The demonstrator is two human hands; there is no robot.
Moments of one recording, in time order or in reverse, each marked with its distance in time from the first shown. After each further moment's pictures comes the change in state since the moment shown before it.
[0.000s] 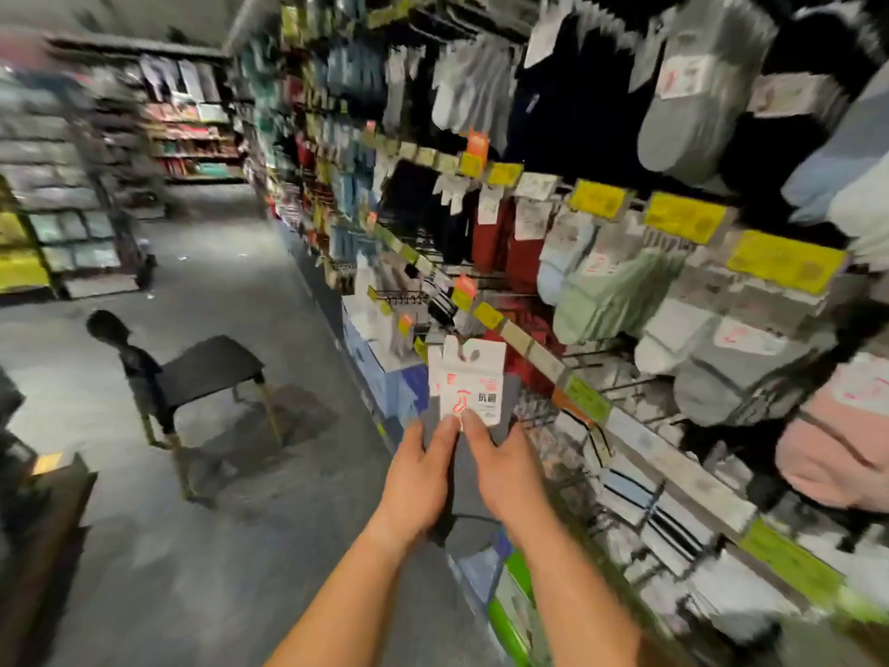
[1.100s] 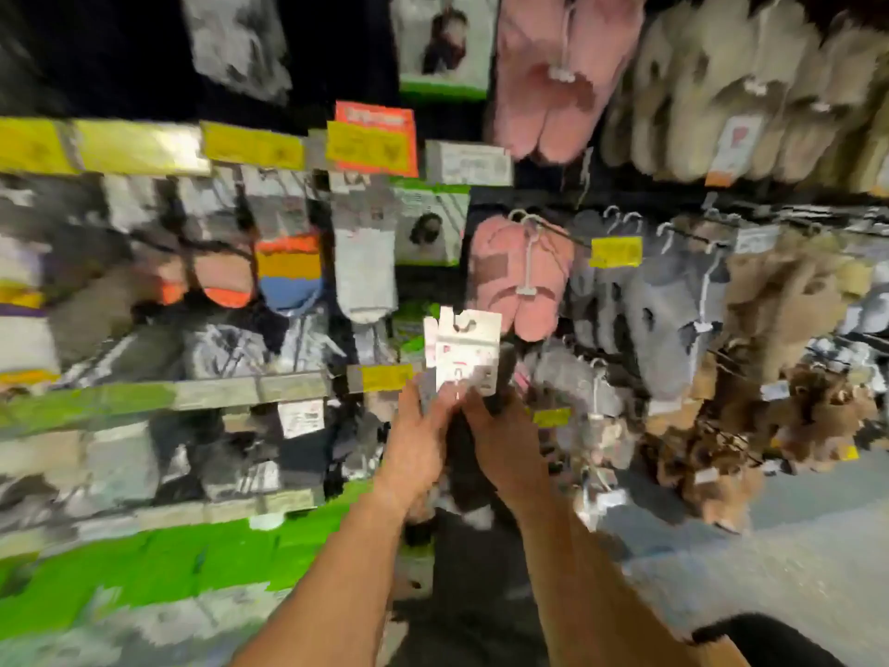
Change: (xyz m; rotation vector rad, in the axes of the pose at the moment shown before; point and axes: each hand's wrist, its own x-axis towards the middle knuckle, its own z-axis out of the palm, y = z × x) left_hand -0.764 0.055 0.437 -0.106 -1.397 0.169; right_hand -0.691 0.180 -0.621 -0.188 1.172 0.394
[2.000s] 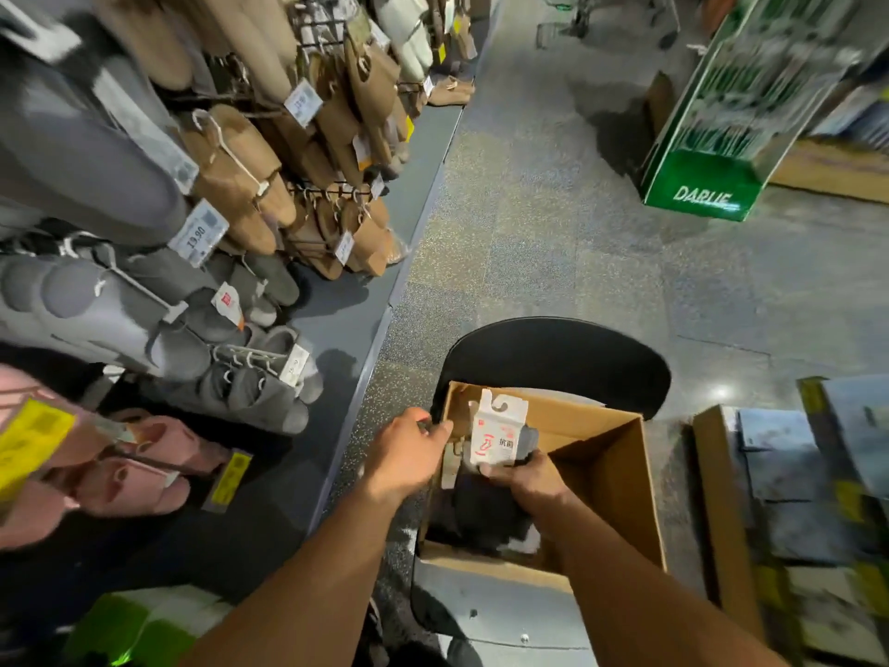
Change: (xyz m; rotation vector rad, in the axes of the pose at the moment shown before) left_hand 0.006 -0.284 0.398 0.928 -1.211 -0.020; right_hand -0.139 0.448 -0.178 0.662 0.702 0.994
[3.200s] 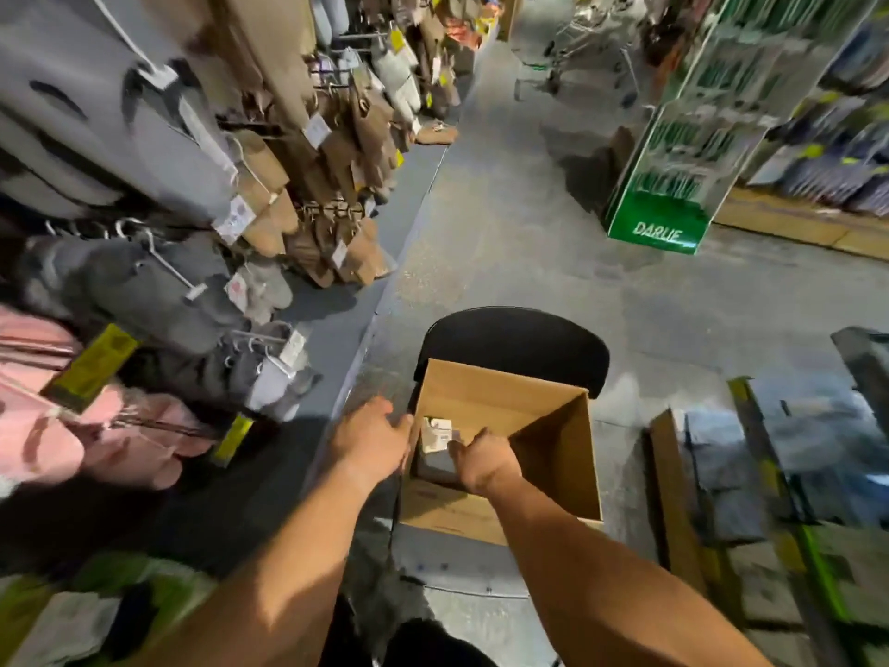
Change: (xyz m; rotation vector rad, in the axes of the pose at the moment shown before) left_hand -0.130 0.003 -0.024 0.175 0.119 0.002; right_hand -0.110 -0.006 0.036 -0.897 0.200 -0.029
